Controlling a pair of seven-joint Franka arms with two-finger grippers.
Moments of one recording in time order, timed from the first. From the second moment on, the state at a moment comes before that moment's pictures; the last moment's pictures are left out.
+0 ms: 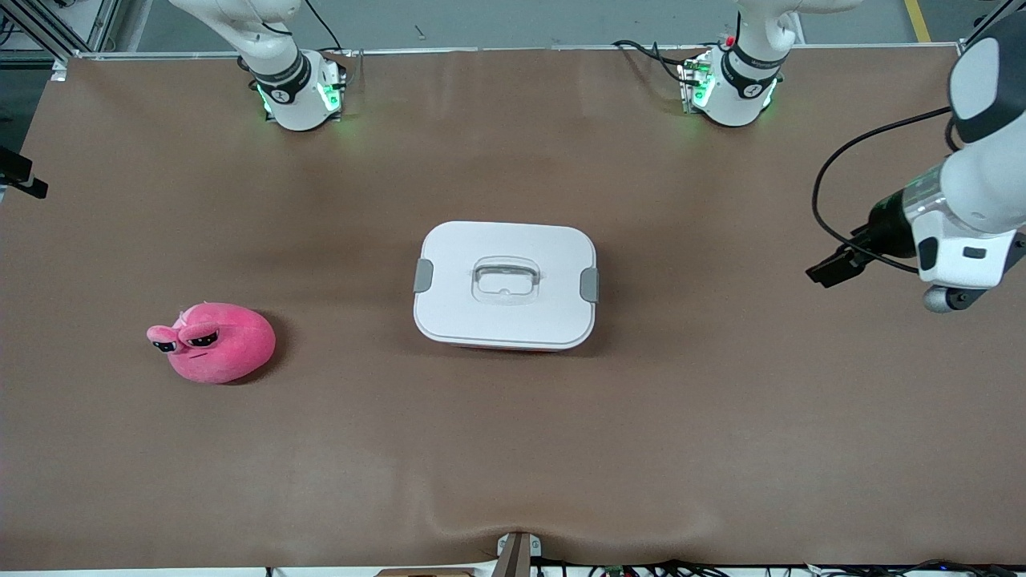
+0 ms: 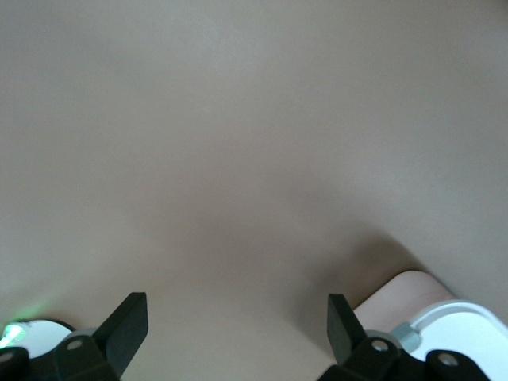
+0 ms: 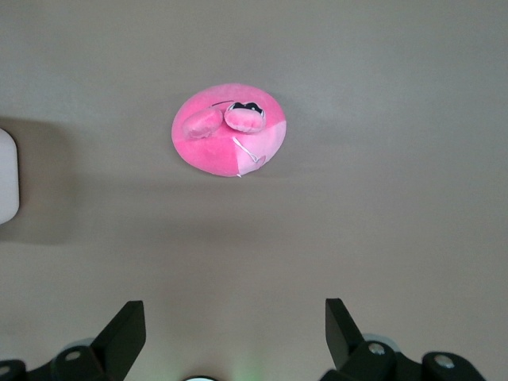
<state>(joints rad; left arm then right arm) -0.12 0.17 -0.04 -1.52 -0.07 1.60 -0.85 -0.18 -0.01 -0.07 -1.55 0.02 1.47 -0.29</state>
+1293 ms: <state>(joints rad) -0.44 0.30 -0.05 -1.50 -0.14 1.81 -1.71 -0.11 0.30 -0.05 -1.56 0.04 1.71 -0.78</state>
